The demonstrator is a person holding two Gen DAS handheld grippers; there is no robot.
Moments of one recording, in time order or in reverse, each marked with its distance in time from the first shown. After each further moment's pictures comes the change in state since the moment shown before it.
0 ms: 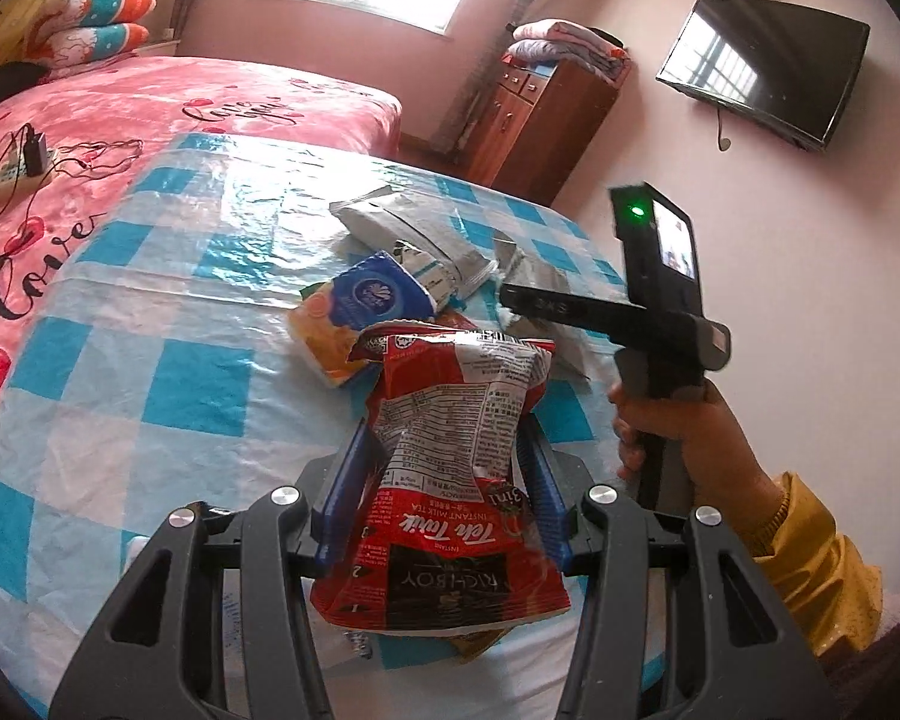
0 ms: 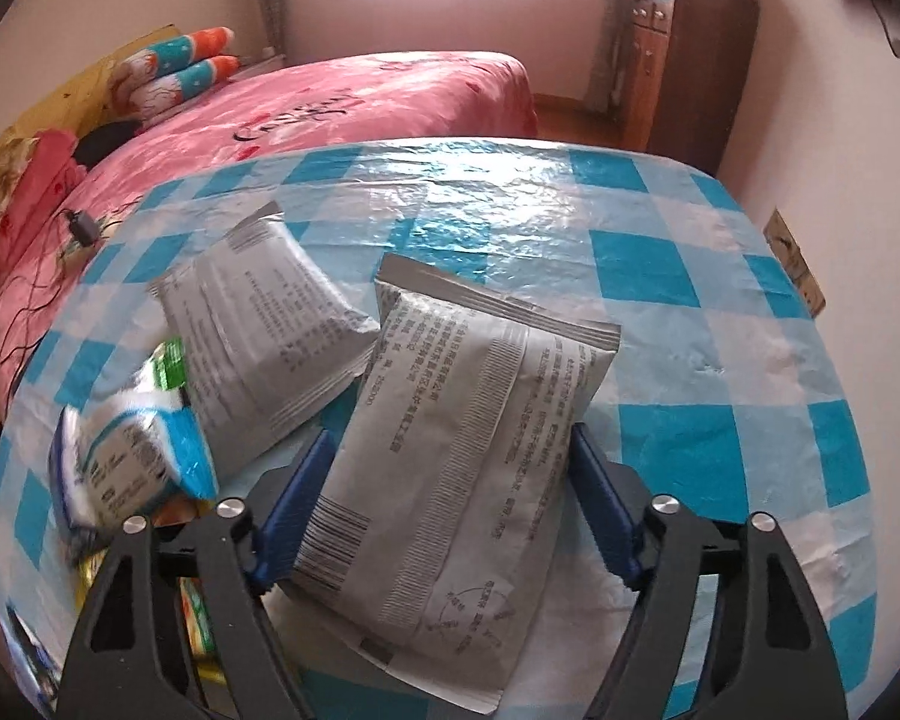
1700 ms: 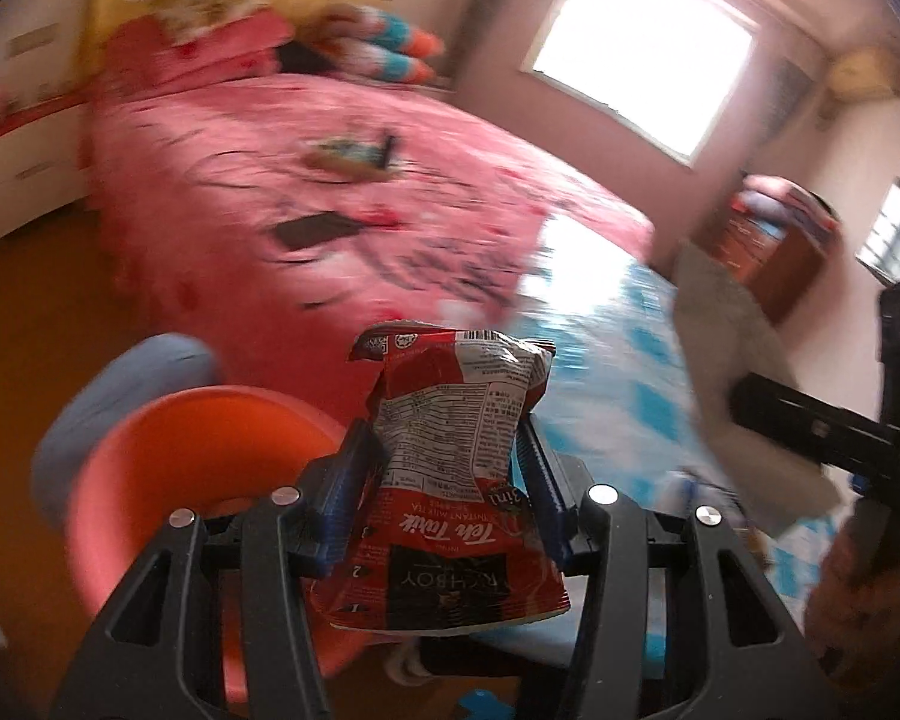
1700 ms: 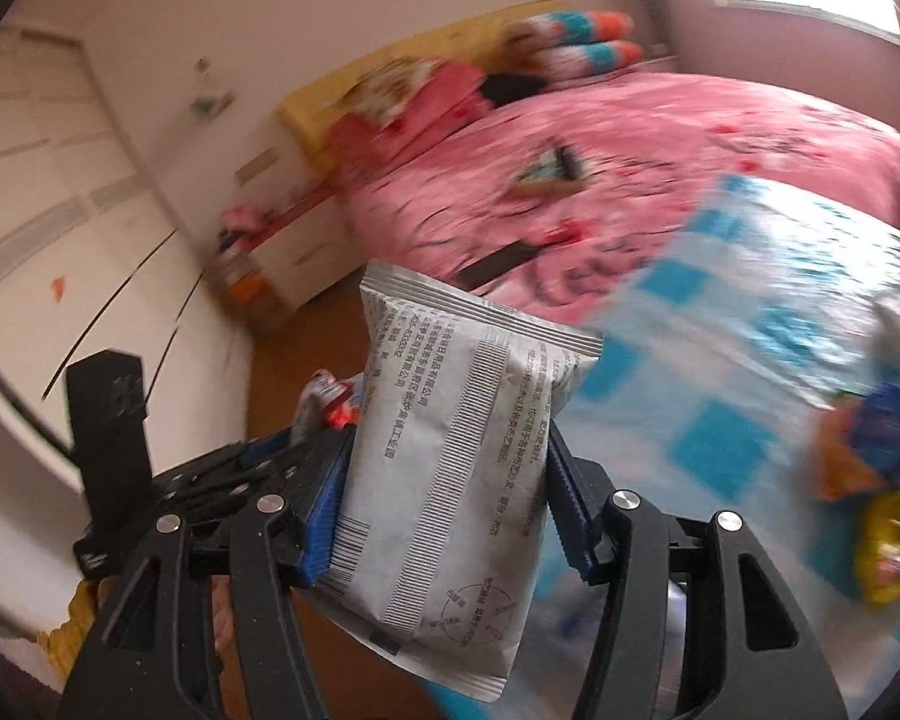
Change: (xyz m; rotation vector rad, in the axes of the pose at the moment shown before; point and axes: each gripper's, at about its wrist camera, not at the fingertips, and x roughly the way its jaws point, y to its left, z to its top) left arm -0.179 0.193 -0.081 -0.395 -0.241 0.469; right arm -0.146 0.304 -0.069 -0.433 0.071 0.840
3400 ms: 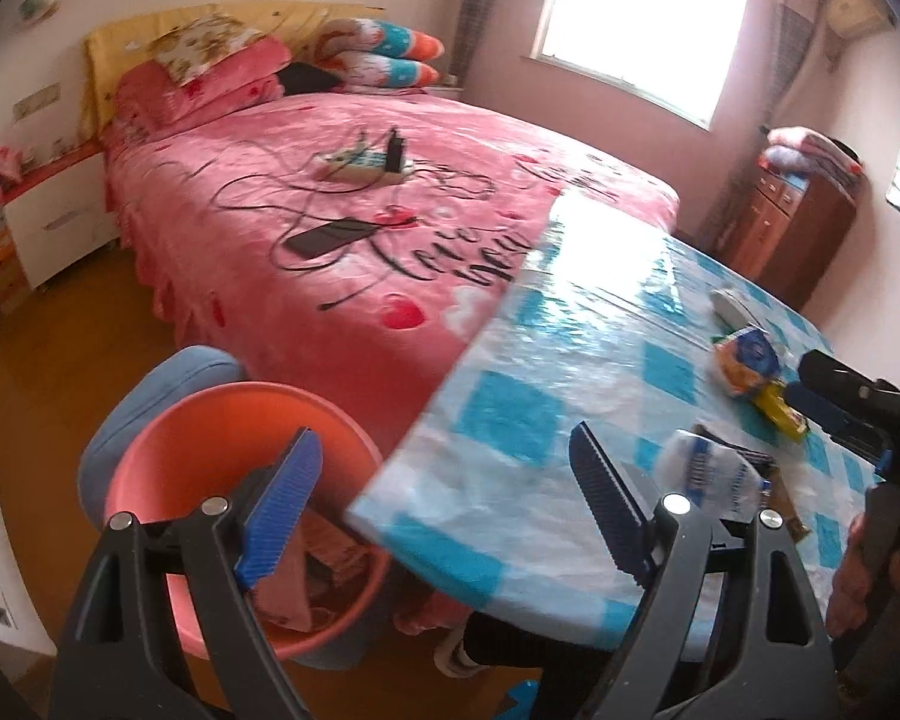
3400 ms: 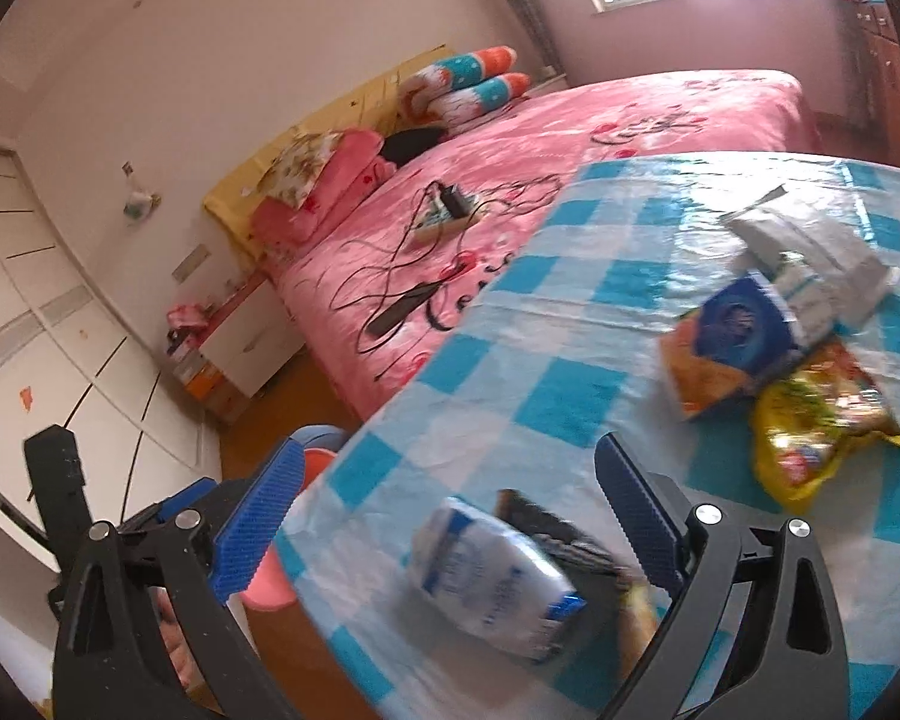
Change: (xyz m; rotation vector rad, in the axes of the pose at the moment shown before) left arm -0.009 -0.066 -0.021 0.147 0.000 0.109; right arm -0.080 -0.096 -0.059 0.250 -0.214 -0.162
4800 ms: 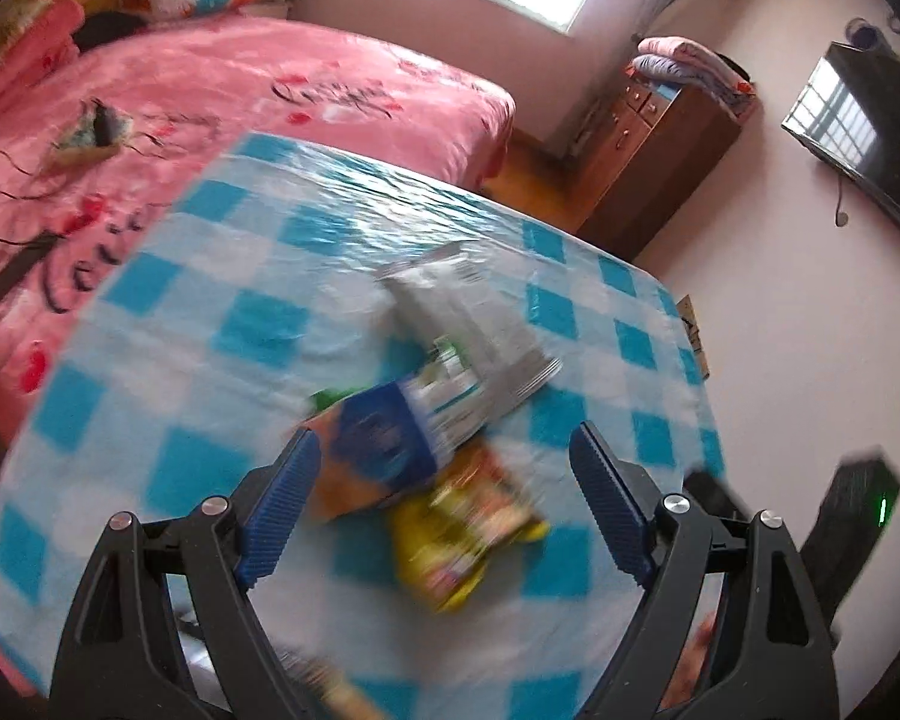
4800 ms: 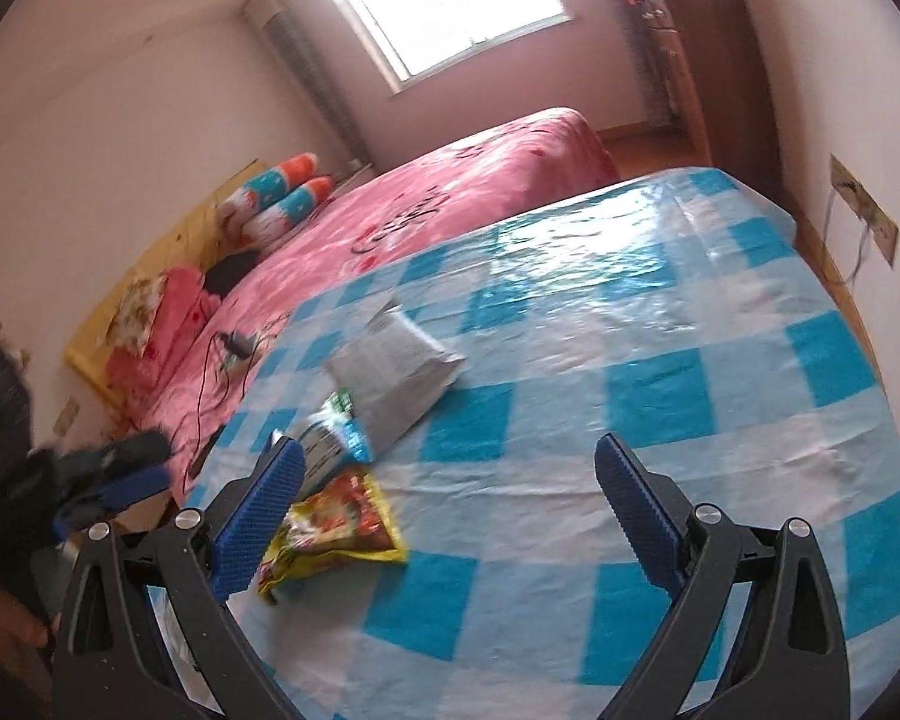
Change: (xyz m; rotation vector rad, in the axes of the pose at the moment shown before) left arm 0.106 -0.280 0.082 0.085 0.263 -0.340; right arm -0.130 -0.213 0.016 0.299 -0.211 -0.306
